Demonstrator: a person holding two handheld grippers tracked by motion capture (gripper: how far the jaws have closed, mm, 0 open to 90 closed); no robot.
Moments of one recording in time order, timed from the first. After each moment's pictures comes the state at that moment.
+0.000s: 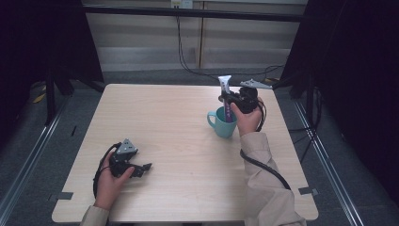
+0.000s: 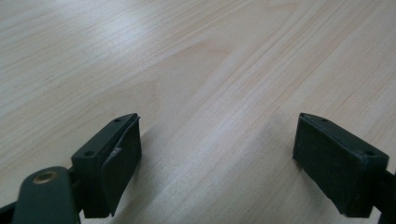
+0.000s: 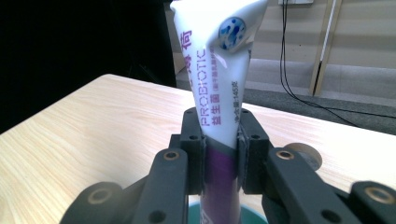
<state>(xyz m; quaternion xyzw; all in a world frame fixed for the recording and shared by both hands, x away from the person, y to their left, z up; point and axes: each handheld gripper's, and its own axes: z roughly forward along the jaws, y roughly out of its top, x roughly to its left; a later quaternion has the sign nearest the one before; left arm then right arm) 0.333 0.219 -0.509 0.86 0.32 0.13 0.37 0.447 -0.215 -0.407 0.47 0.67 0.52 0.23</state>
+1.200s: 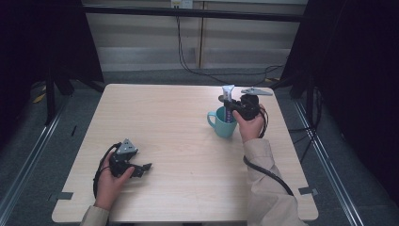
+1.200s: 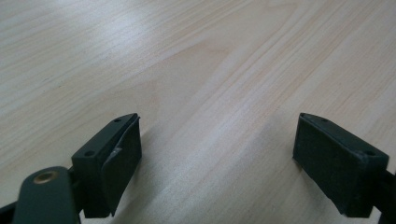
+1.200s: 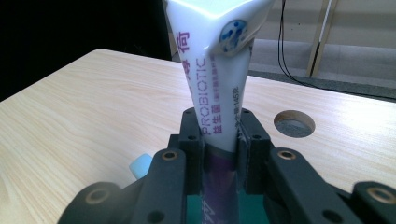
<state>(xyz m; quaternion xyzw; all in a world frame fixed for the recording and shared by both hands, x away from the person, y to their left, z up) 0.333 0.219 -0.509 0.86 0.32 0.13 0.37 0.437 -0.223 -0.427 0.48 0.69 0.49 0.22</state>
